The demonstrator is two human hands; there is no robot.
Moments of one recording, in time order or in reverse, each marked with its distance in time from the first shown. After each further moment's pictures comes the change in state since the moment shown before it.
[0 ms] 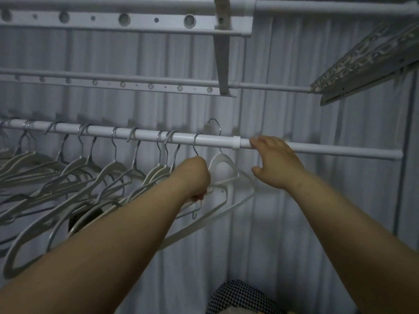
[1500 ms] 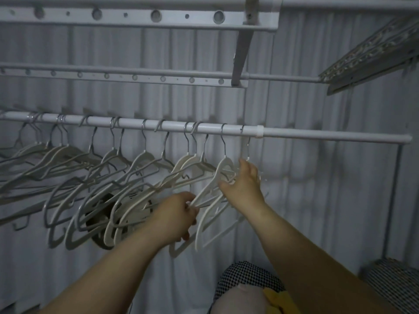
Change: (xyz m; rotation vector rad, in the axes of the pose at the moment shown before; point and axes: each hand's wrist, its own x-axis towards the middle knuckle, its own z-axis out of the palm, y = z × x) left_hand -0.080 -0.114 0.004 -0.238 0.030 0.164; right_hand -0.040 -0.127 0.053 0.684 0.001 0.417
